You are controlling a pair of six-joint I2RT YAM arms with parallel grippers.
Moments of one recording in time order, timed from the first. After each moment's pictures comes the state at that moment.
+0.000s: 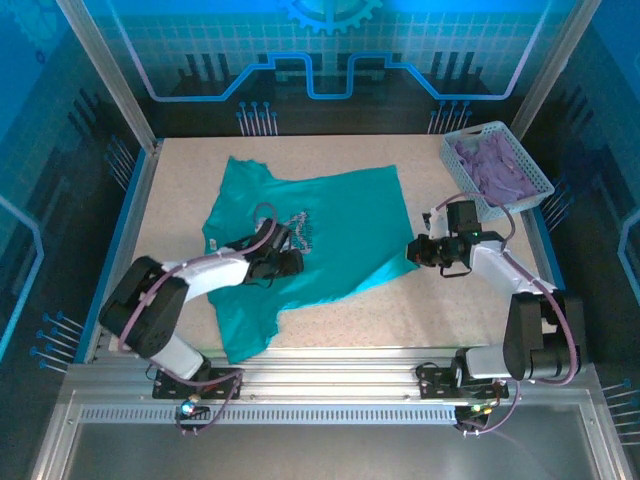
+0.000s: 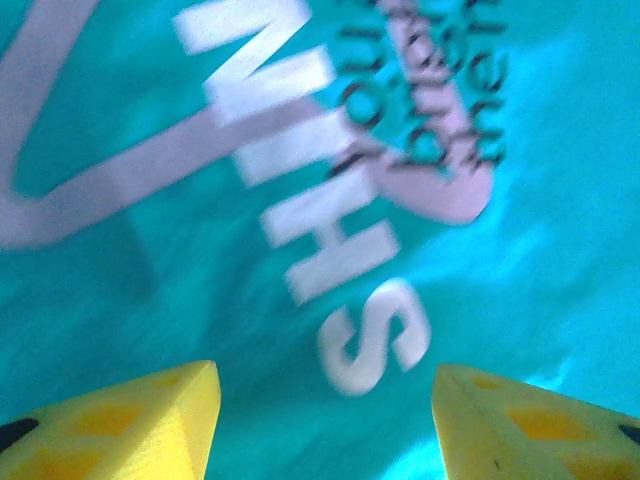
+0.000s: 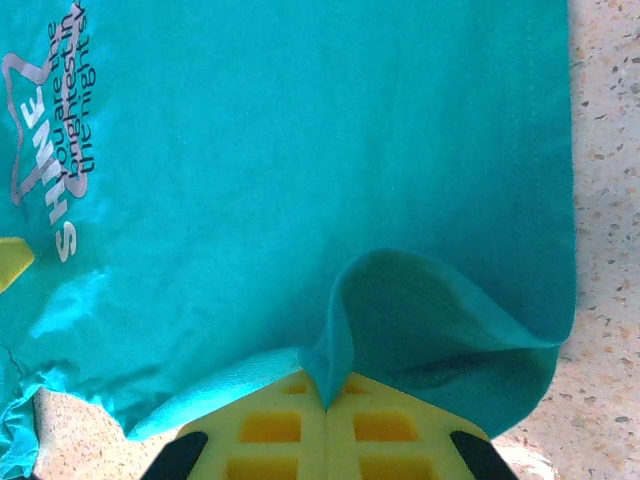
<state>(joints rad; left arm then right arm) -0.51 1.61 0.80 -0.23 0.00 -0.71 0.05 1.37 0.78 -0.50 -0.49 0.24</state>
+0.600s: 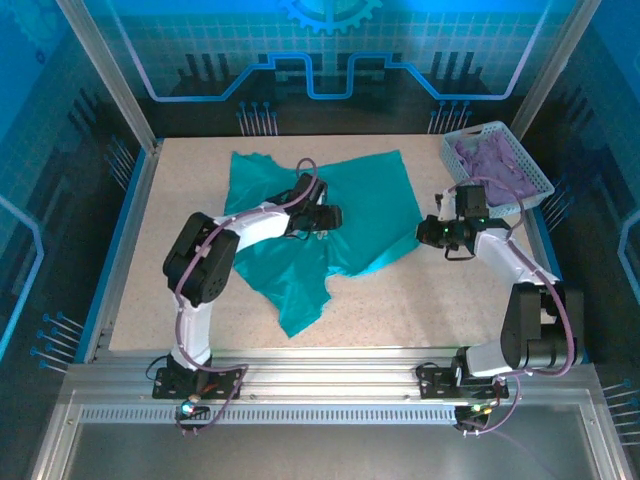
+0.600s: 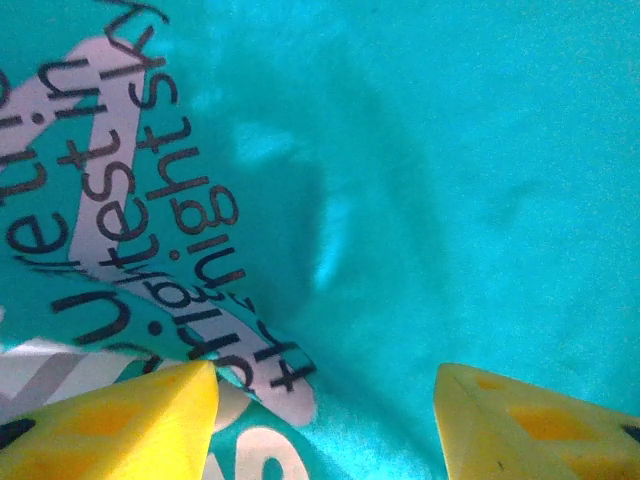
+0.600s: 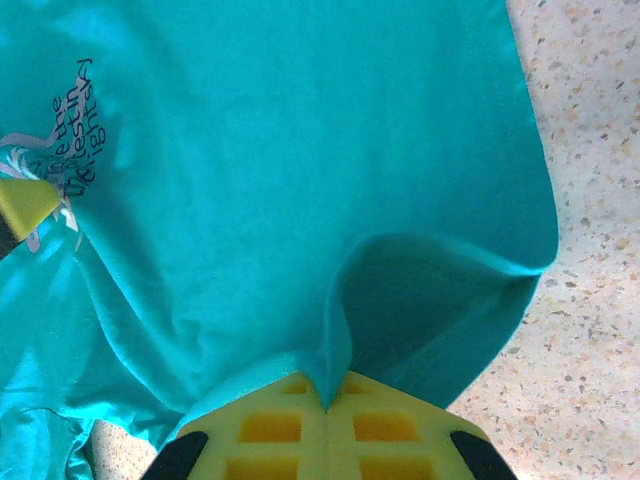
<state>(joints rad) -0.51 2.00 1.36 -0.24 0.08 -0.57 0.00 1.43 0.90 -0.47 -0.39 0.28</state>
